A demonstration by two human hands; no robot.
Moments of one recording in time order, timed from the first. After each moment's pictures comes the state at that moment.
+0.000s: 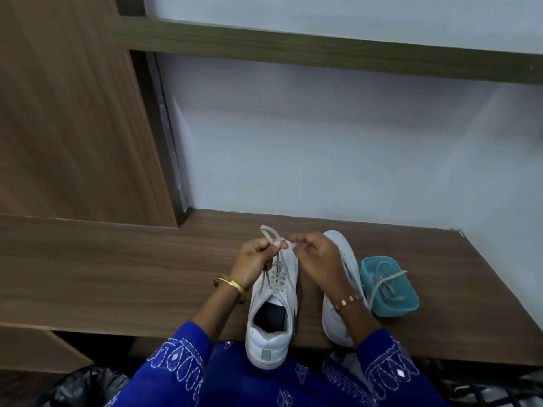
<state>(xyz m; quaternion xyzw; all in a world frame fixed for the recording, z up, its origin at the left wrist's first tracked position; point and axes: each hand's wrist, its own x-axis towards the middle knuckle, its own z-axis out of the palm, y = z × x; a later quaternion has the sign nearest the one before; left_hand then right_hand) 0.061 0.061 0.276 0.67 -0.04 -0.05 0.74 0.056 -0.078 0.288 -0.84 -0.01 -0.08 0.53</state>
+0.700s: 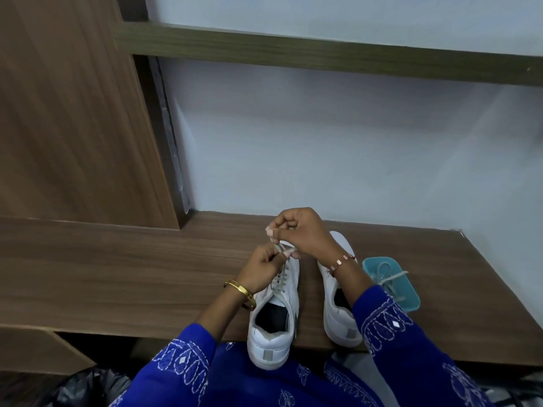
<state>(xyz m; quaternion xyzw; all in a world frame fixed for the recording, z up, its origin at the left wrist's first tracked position) 0.057 0.057 0.275 0.75 -0.13 -0.05 0.64 0.075 -0.059 0.343 -0.83 -0.14 0.06 0.54</state>
